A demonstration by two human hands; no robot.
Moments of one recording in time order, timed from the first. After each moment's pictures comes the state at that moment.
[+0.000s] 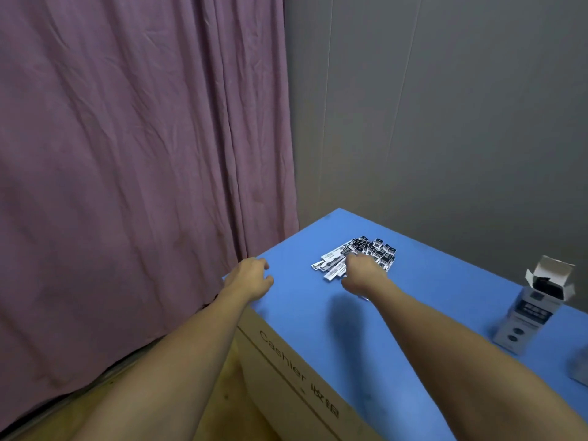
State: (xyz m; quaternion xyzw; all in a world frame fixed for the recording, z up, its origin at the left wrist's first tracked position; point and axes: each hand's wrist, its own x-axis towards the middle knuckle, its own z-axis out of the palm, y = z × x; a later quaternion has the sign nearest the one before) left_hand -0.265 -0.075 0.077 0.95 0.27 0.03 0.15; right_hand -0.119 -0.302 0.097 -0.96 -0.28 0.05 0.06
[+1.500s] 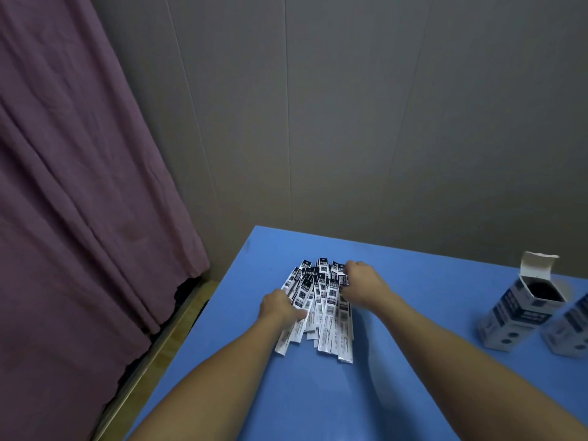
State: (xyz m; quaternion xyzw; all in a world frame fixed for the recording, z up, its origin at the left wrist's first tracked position) left_hand 0.026 -0.116 0.008 0.93 0.16 -0.15 0.30; right_hand 0.054 -0.312 0.059 -0.98 -0.04 0.09 0.15
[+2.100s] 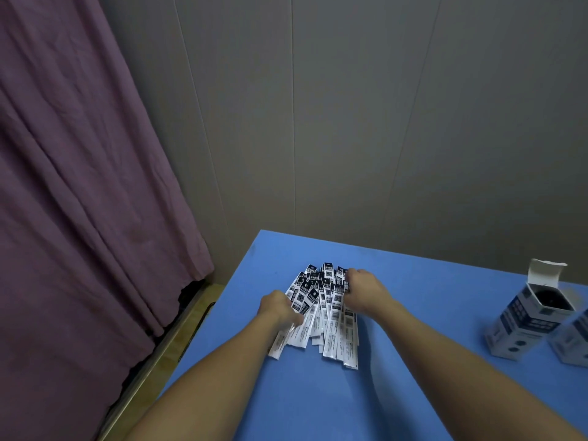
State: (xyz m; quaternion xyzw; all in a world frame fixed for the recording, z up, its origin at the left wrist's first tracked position) left_hand 0.022 -0.101 0.029 0.92 0.16 -0.16 0.33; right_hand 0.055 -0.304 0.055 -0.98 -0.05 0.10 0.14
